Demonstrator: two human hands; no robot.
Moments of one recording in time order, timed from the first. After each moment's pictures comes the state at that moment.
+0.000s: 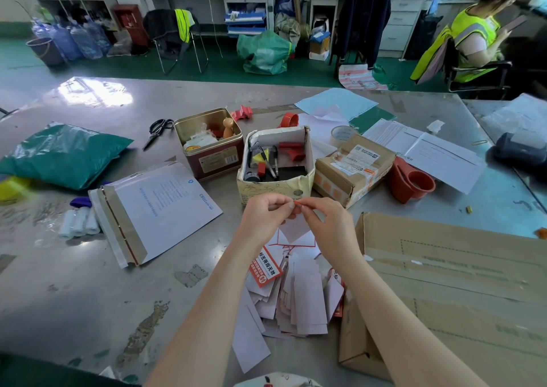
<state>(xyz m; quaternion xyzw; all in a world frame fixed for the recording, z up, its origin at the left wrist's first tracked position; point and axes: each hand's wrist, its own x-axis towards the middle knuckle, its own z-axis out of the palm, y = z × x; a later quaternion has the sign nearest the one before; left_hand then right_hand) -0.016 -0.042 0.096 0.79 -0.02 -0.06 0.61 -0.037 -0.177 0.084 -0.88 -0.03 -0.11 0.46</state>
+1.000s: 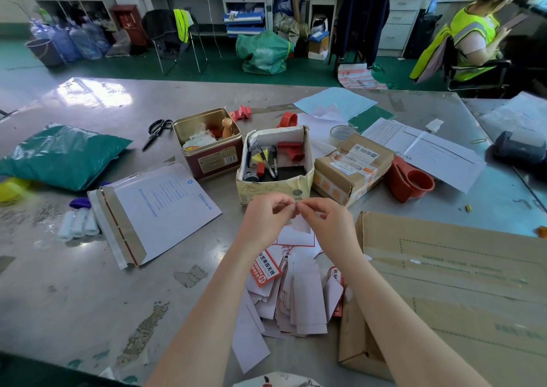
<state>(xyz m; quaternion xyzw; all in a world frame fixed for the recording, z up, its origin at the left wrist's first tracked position) -0.016 -0.044 0.096 0.86 -0.09 -0.01 0.51 -0.031 -0.179 0.080 -0.85 0.02 -0.07 0.52</state>
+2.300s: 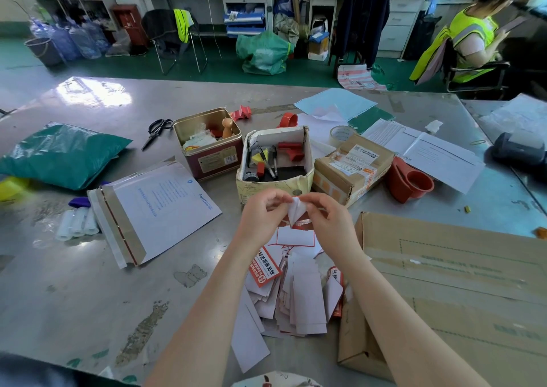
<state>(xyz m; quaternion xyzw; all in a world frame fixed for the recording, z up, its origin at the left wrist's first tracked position) -0.015 -0.041 0.093 0.81 -0.04 -0.02 0.58 -0.034 -0.178 0.083 -0.83 0.04 -0.05 0.55</state>
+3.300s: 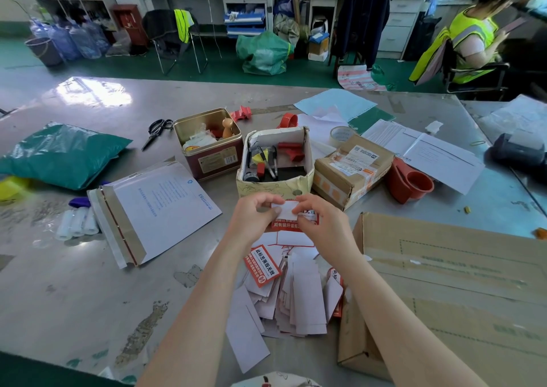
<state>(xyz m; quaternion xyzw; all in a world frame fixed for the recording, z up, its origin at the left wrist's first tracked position) -0.010 -0.028 0.090 0.79 0.04 -0.08 0.61 -0.037 -0.176 0.081 -0.87 -0.02 -0.05 0.50</state>
